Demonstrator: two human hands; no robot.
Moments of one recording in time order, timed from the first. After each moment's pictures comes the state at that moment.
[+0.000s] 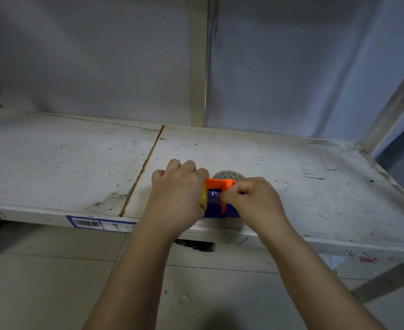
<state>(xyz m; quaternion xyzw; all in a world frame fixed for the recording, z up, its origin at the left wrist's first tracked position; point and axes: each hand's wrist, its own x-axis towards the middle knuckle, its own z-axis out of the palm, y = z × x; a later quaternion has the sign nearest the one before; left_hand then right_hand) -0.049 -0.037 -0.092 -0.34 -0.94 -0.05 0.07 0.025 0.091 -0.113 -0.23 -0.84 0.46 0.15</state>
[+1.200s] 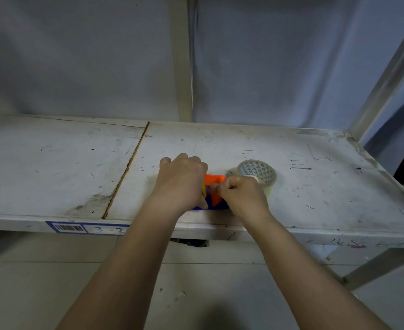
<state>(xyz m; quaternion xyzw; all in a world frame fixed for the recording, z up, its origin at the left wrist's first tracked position) -0.071 0.013 -0.100 -0.38 -0.92 0.06 0.01 0.008 0.119 -0.144 -0.28 -0.83 0.47 0.13</state>
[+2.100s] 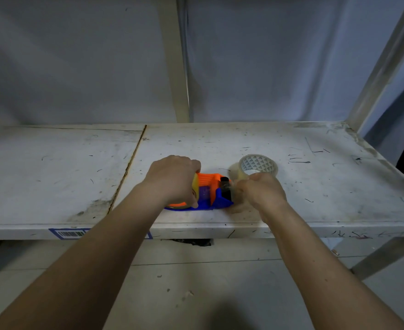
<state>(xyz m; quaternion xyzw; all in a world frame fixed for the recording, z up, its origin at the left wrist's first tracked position) -0.085 0.008 -0.088 -0.41 -0.91 0.07 -0.05 0.017 0.151 -0.137 -0.41 -0.77 0.48 0.10</state>
